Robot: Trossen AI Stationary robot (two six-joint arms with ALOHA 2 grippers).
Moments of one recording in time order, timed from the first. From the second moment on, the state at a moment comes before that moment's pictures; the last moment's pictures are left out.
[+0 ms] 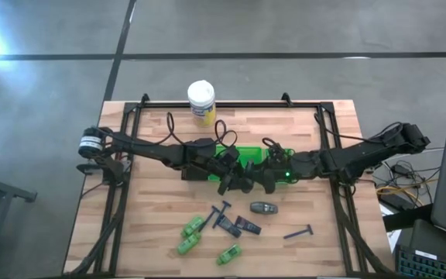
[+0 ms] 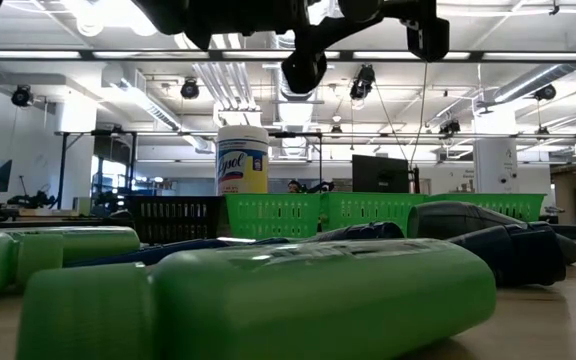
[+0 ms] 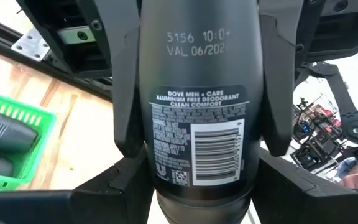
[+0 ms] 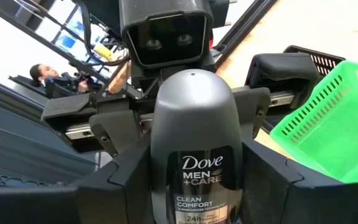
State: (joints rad) left arm -0.02 1.67 1.11 0.49 0.37 -0.62; right arm 0.25 1.22 0.86 0.07 0.31 0.99
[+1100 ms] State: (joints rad) left arm -0.02 1.44 1.13 -0.36 0.02 -0.47; right arm -0.04 1.20 0.81 -0.73 0.24 1.28
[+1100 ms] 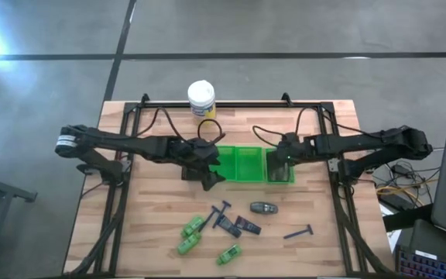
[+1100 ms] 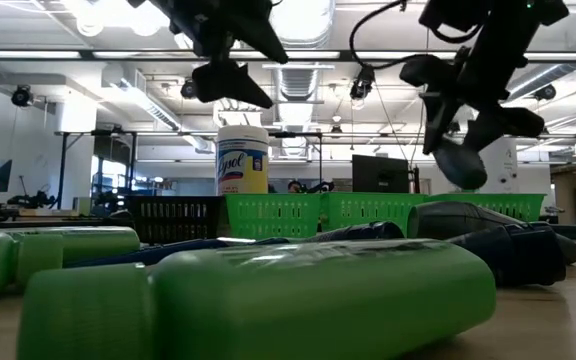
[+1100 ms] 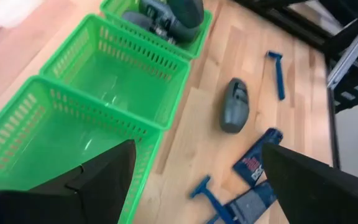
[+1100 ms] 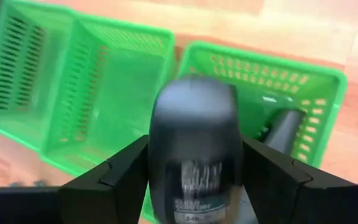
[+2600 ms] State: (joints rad) left arm -0.04 1.43 1.12 -0.64 0.04 -0.32; right arm 0.89 1.60 0.85 -0.71 -0.02 0.83
